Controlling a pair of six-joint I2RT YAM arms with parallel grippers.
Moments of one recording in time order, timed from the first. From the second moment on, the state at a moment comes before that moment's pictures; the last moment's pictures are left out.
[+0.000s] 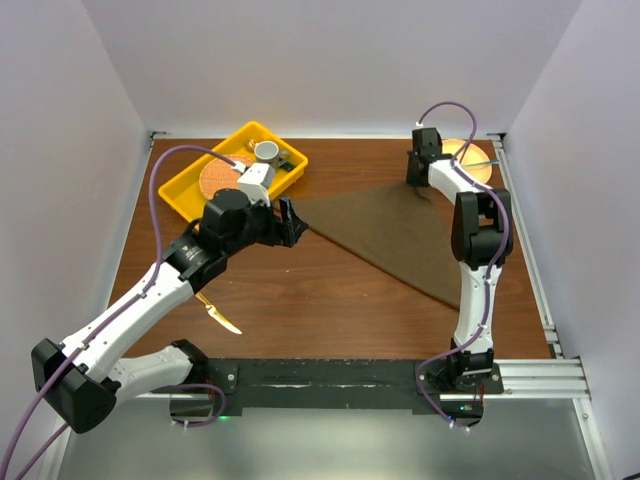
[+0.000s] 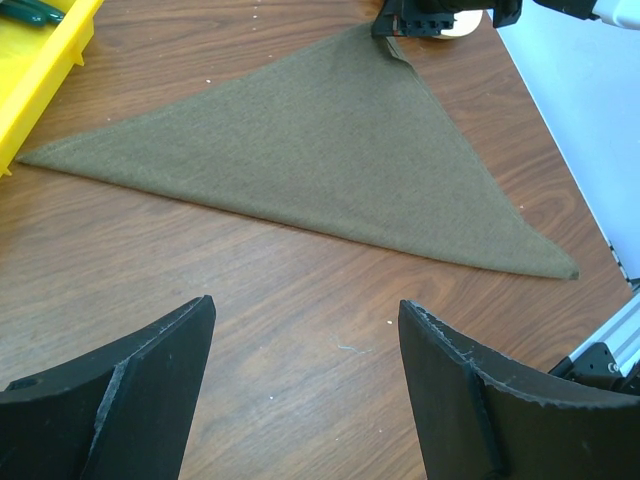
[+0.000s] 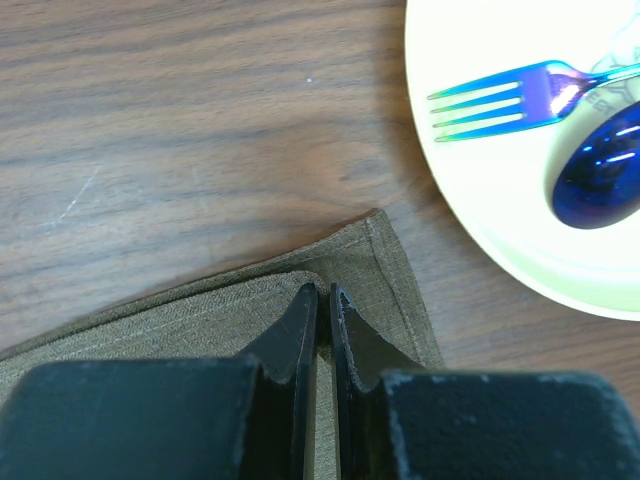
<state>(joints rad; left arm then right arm) -0.63 1.07 0.98 -0.31 0.01 -0.43 0.12 2.23 1.74 -0.37 0.24 0.18</state>
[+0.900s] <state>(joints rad) -0.62 1.35 1.03 -0.20 0.00 -0.52 0.11 2.20 1.79 -0.50 0.41 0.11</state>
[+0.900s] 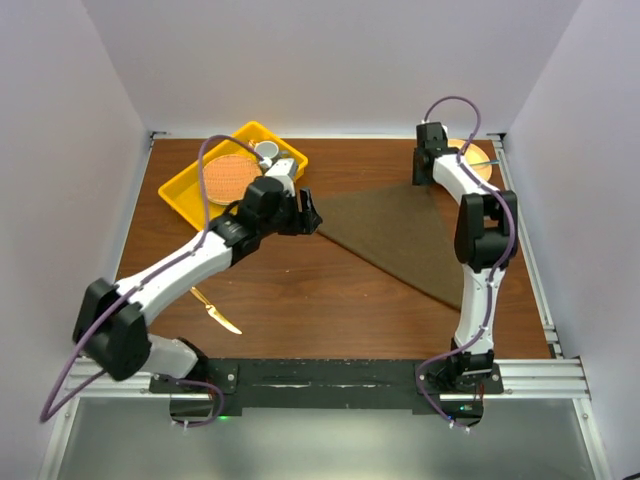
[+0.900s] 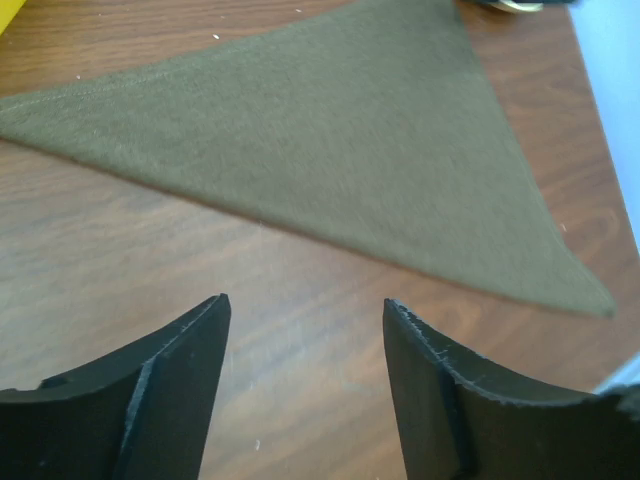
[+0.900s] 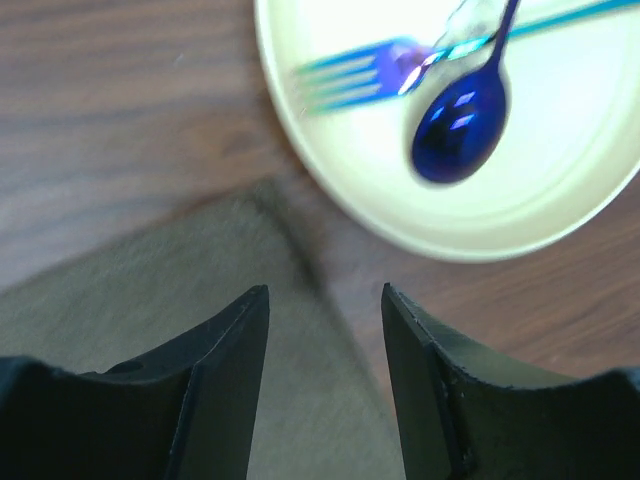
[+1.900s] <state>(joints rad) -0.52 2.14 1.45 -0.08 -0.33 -0.34 0.29 1.46 0.82 -0.57 0.28 0.71</state>
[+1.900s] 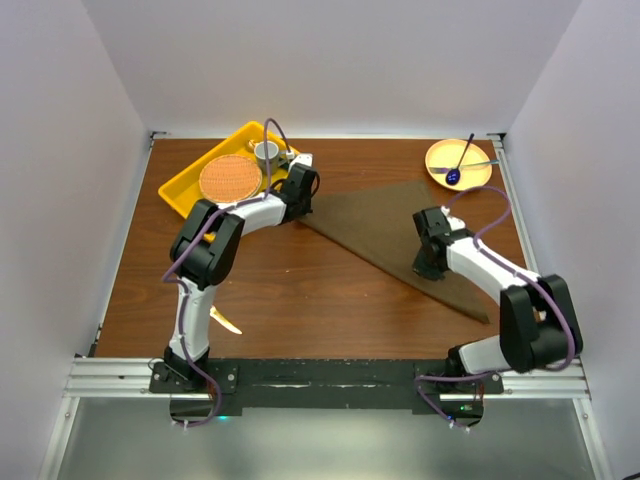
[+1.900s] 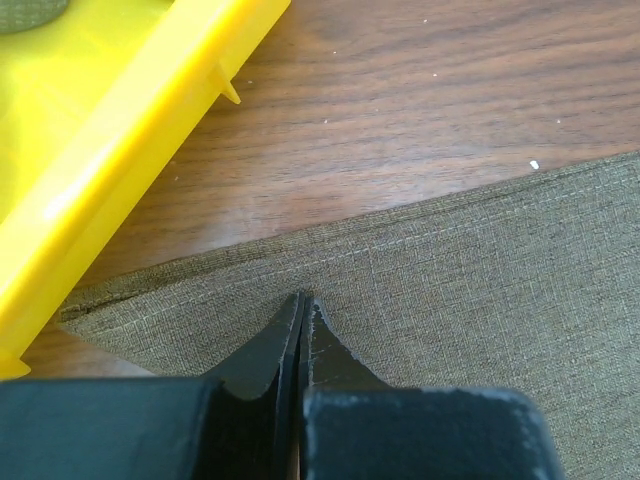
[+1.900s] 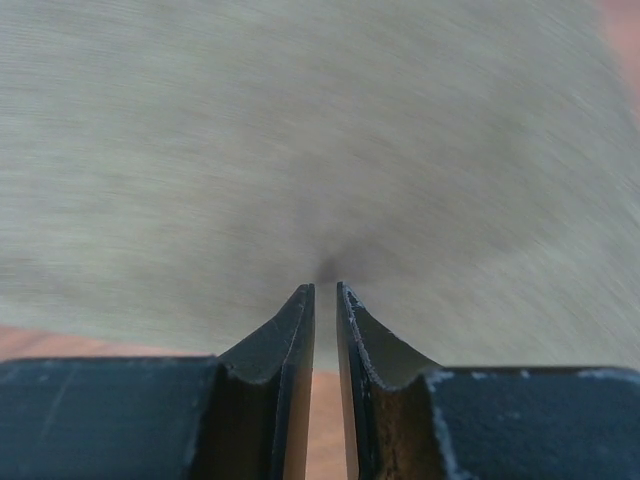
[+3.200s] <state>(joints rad) -0.49 2.01 1.38 -0.19 -0.26 -0.43 0.03 1.29 0.70 -0.66 0.37 0.92</state>
